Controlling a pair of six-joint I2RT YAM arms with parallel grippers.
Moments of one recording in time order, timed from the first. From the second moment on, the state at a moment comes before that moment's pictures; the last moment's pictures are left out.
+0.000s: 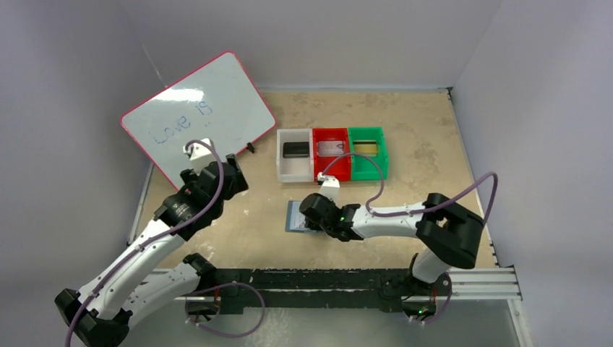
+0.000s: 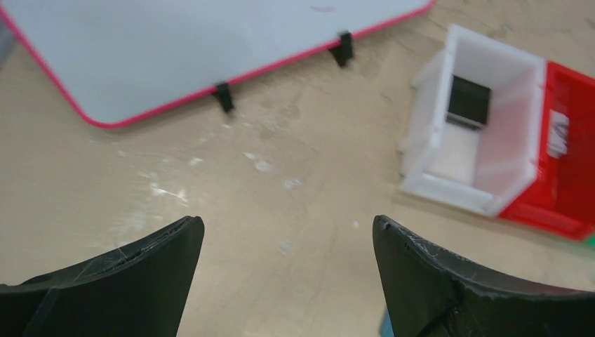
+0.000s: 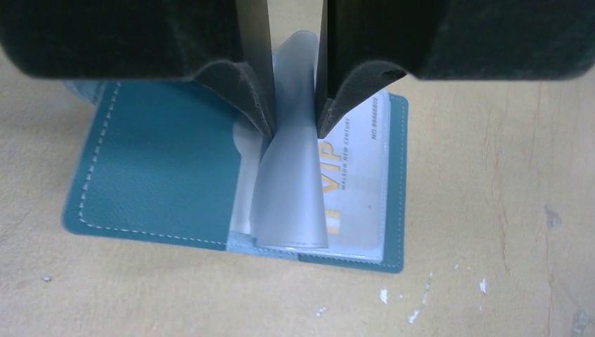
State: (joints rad) left arm -0.63 0.81 0.86 -0.76 -0.74 -0.71; right arm 1.12 1.61 0.80 -0.14 0.49 1.03
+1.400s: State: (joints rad) left arm -0.83 1.46 0.71 0.09 -0.04 -1.00; right arm 0.89 1.50 0.20 0.77 0.09 1.31
